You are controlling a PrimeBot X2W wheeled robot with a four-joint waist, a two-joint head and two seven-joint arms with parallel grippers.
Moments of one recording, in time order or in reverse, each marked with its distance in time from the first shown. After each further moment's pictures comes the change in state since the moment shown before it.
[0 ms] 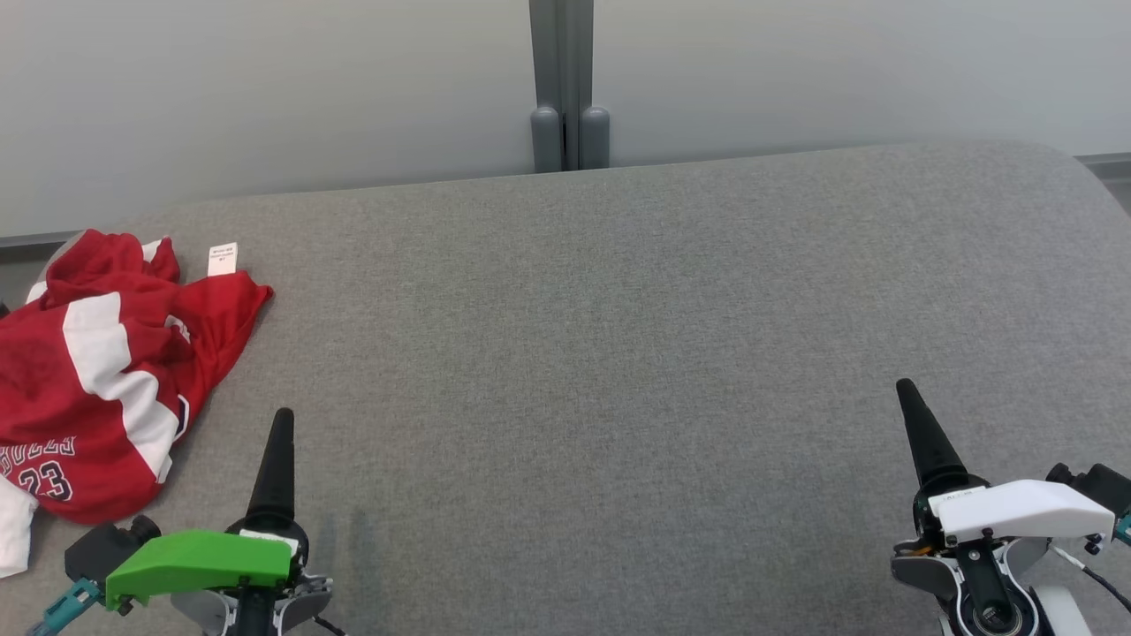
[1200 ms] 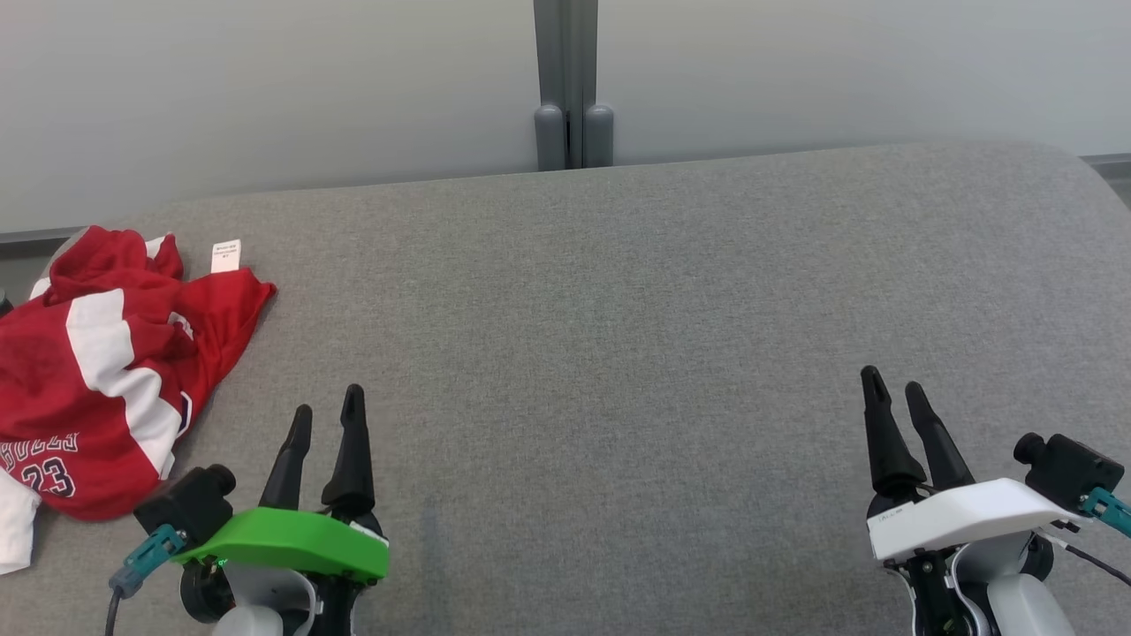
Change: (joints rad) left arm -0.013 0.006 -0.146 -0.060 0.573 0.066 -0.133; right arm 0.031 -0.002 0.080 -0.105 -0.578 0.000 -0.133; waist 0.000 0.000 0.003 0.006
